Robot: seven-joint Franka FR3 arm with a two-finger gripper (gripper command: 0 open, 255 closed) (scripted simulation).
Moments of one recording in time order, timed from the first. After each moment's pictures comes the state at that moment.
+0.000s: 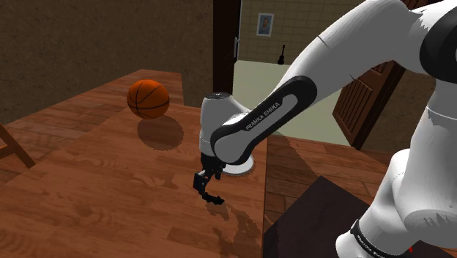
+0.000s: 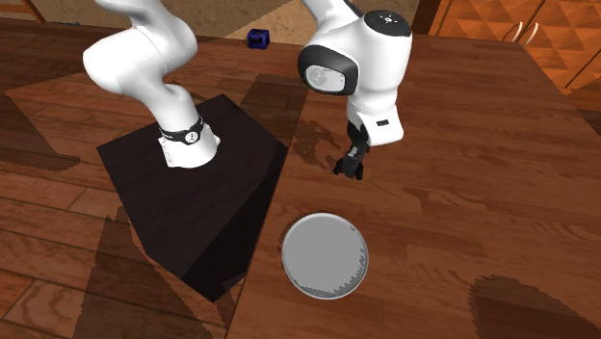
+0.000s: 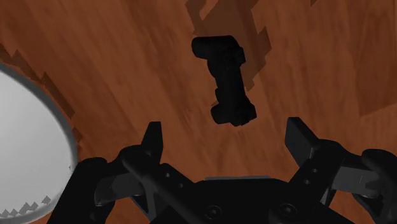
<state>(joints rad) 0.30 0.15 0.22 -2.32 0.09 2.50 0.16</state>
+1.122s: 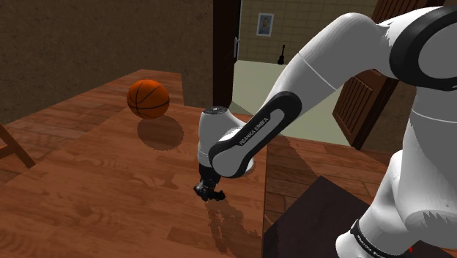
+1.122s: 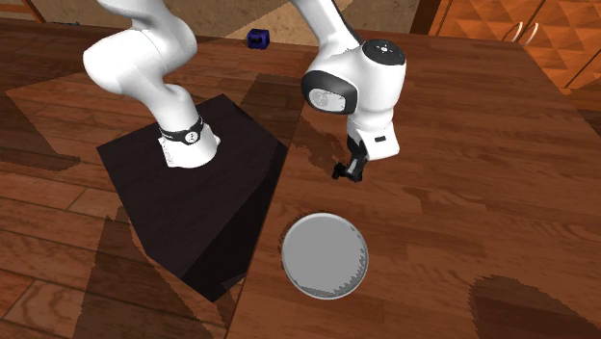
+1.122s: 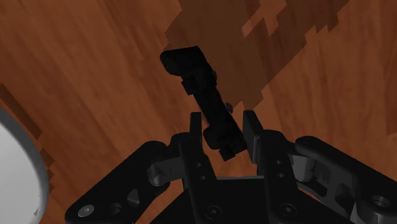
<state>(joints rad) 0.31 0.26 0.22 -2.31 0.07 2.60 0.18</state>
